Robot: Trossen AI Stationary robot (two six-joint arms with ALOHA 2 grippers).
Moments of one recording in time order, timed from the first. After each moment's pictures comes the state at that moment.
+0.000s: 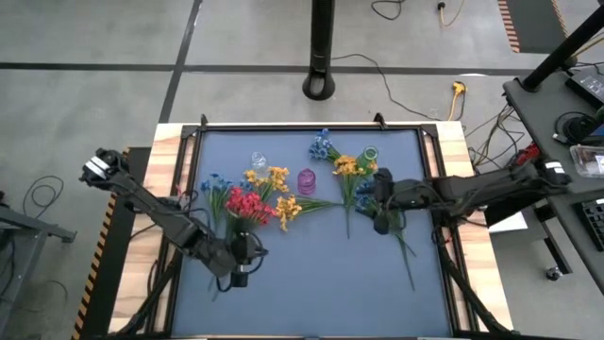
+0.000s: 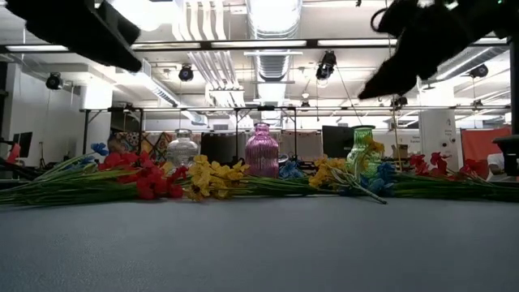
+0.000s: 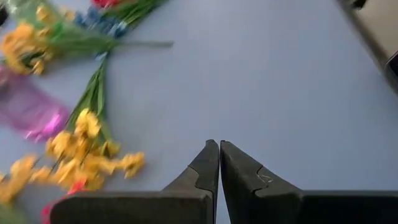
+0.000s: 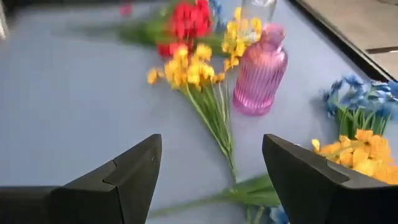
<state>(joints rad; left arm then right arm) -0.62 1.30 0.75 -0.20 -0.52 -0.32 0.09 0.98 0.53 -0.12 0.21 0.12</state>
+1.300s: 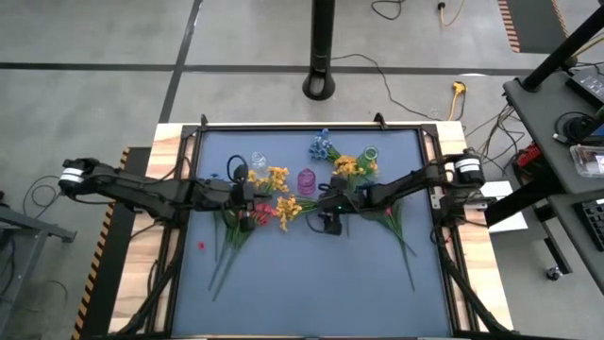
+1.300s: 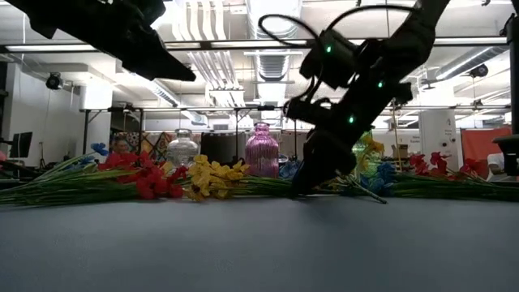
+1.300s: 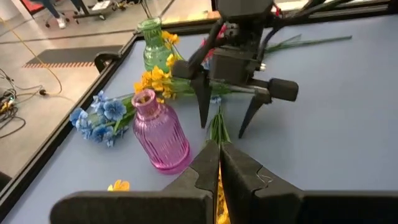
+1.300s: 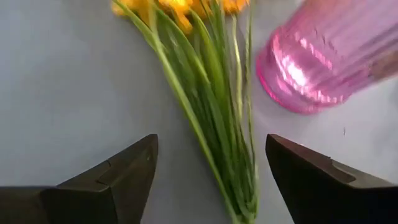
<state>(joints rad) -0.10 1.00 0.54 0.04 -0.31 0.04 -0.02 1.83 0.84 0.15 0.21 -0.01</state>
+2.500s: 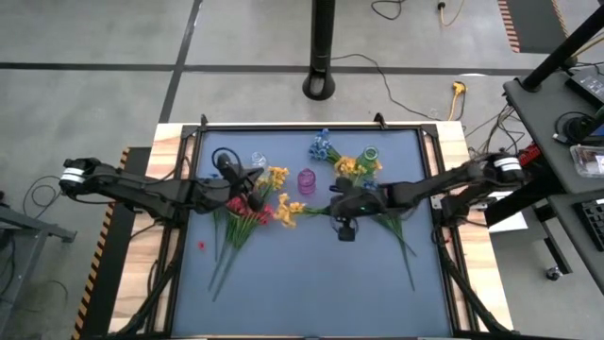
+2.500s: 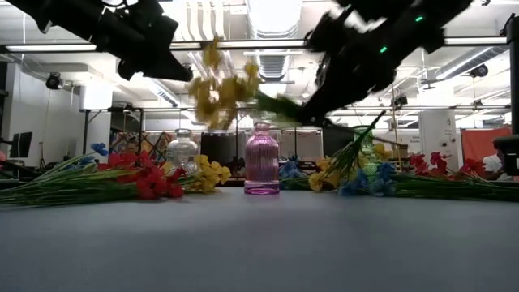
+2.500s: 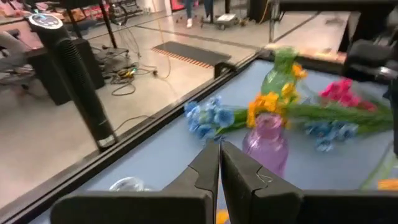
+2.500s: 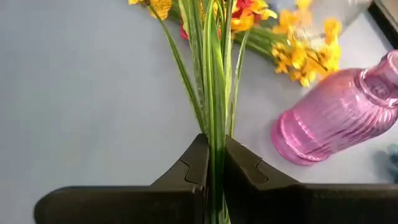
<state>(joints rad) -0.10 1.01 0.54 0.11 -0.79 -0.22 0.08 1.50 0.78 0.09 0.12 -0.06</state>
